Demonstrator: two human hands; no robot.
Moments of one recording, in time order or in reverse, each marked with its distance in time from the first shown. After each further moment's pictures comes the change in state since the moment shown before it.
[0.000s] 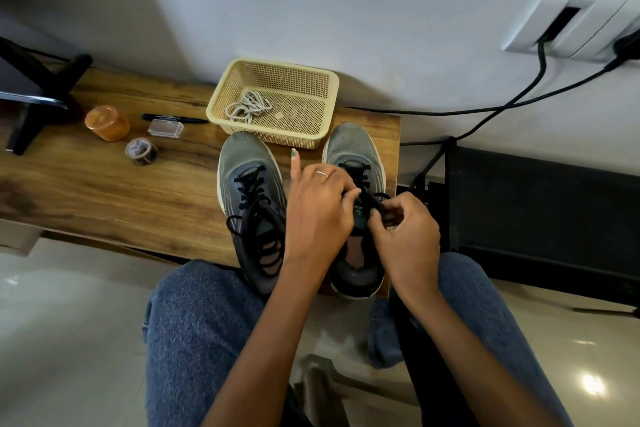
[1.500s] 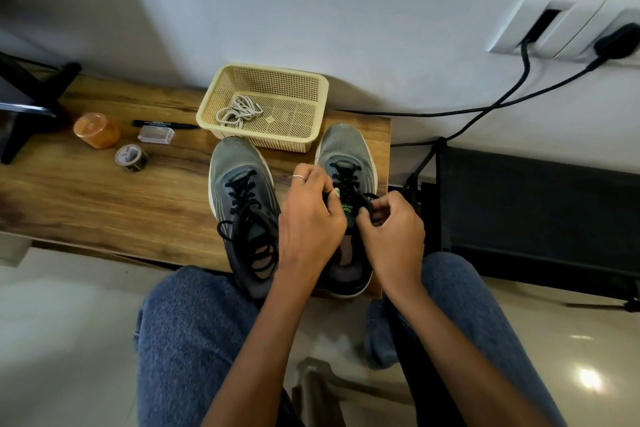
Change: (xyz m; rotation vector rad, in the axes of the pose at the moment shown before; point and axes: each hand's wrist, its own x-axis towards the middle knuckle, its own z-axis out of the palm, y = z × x) left_hand -0.004 0.012 -0.006 -0.184 -0.056 -0.275; right_hand 0.004 -0.008 0.006 0.015 -0.001 0.055
